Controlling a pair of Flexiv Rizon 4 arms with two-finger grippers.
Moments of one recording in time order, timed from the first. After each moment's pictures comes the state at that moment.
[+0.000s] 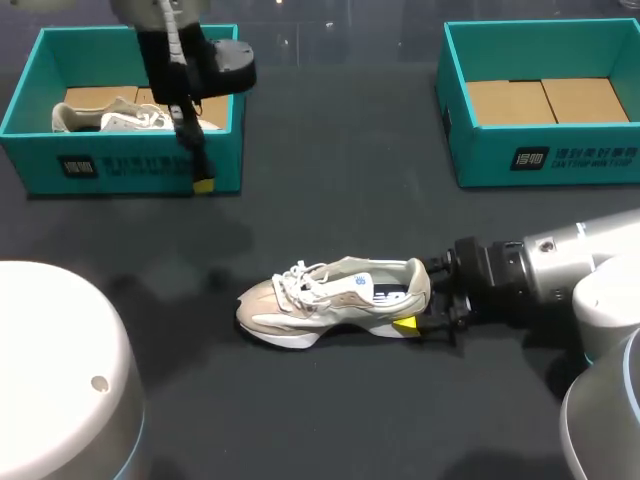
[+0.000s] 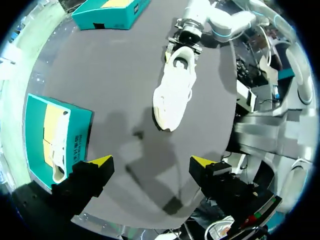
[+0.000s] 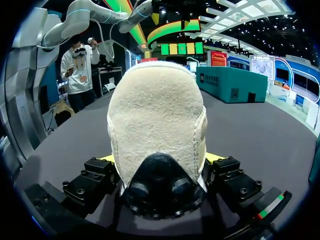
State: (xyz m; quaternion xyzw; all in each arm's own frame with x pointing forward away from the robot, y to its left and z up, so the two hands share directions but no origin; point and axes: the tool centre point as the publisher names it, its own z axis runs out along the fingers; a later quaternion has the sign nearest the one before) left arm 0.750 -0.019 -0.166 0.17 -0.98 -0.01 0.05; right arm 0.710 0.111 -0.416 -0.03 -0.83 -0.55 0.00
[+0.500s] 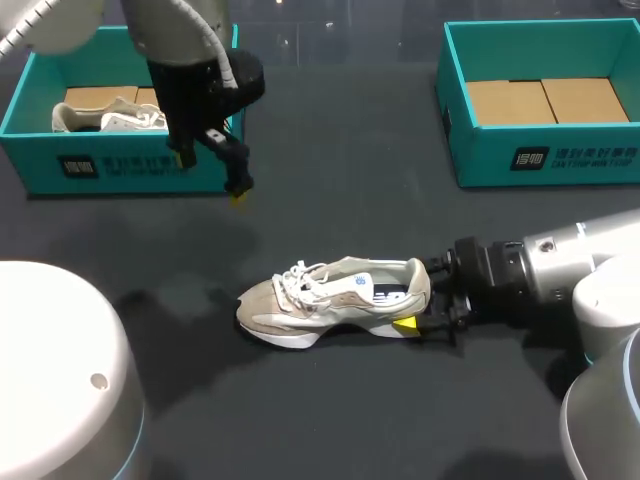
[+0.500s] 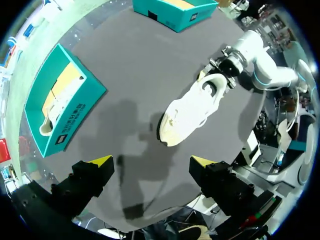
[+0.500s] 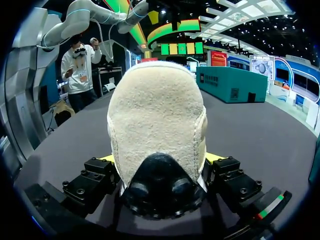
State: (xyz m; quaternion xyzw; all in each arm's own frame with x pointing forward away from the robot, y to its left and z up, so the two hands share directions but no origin) left arm 0.728 -0.042 -0.180 0.41 -0.91 -0.01 0.01; right arm 0.710 0.111 -0.416 -0.03 -0.83 -0.55 0.00
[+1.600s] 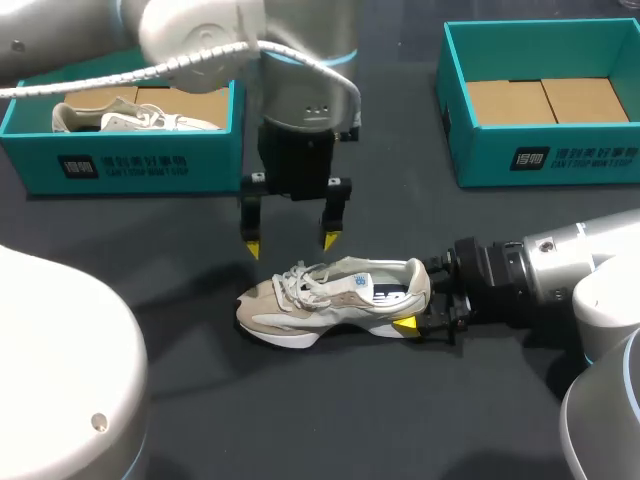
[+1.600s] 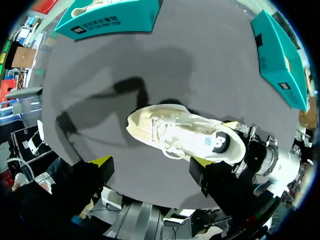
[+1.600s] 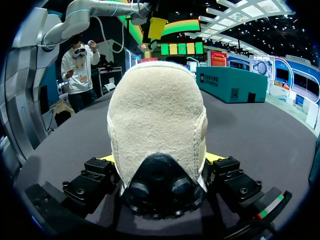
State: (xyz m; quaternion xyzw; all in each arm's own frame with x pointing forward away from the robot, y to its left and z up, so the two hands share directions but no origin) left arm 0.686 -0.143 -0.252 0.80 -0.59 -0.11 0.00; right arm 0.710 0.111 -0.416 -0.03 -0.83 -0.55 0.00
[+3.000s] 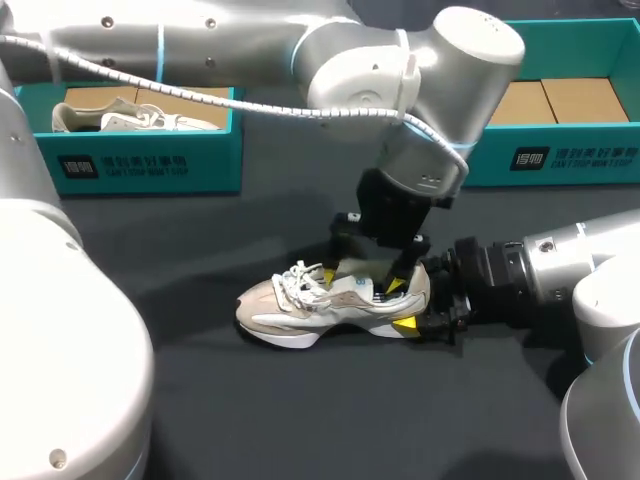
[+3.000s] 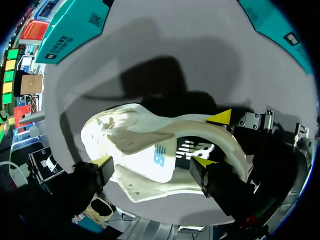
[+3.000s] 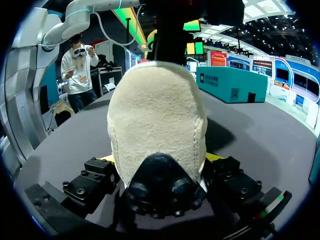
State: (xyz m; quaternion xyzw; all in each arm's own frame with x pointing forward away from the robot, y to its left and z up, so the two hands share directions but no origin) left arm 0.691 -0.229 -0.347 0.72 -0.66 -0.18 -0.05; right arm 0.710 0.112 -0.416 -0.03 -0.83 -0.55 0.00
